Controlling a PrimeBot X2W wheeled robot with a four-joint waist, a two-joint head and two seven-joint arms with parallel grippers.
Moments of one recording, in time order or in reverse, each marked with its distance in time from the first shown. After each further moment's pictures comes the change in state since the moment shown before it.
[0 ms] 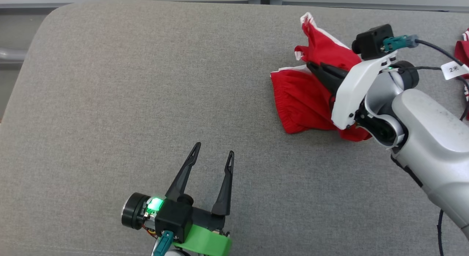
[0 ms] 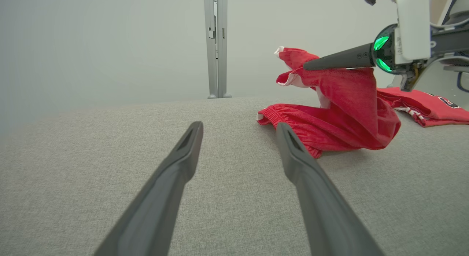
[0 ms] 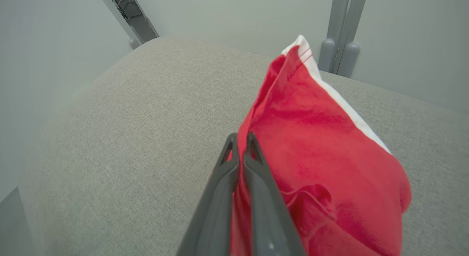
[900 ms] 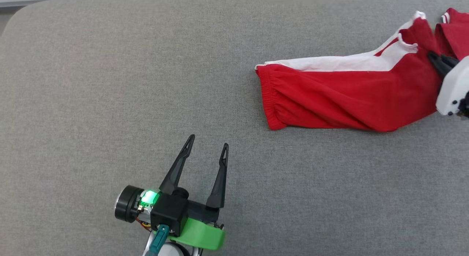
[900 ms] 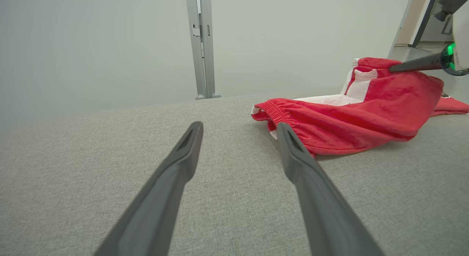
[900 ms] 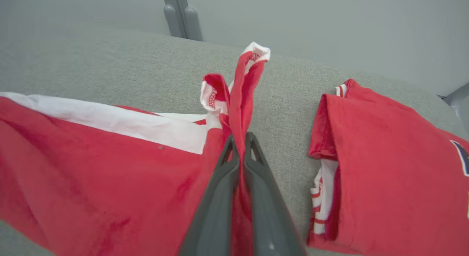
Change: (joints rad) left arm -0.026 0.000 0.030 0.004 0.029 -0.014 0.000; right arm -0.034 -0.298 0.052 0.264 0.081 0.000 -0.133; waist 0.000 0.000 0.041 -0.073
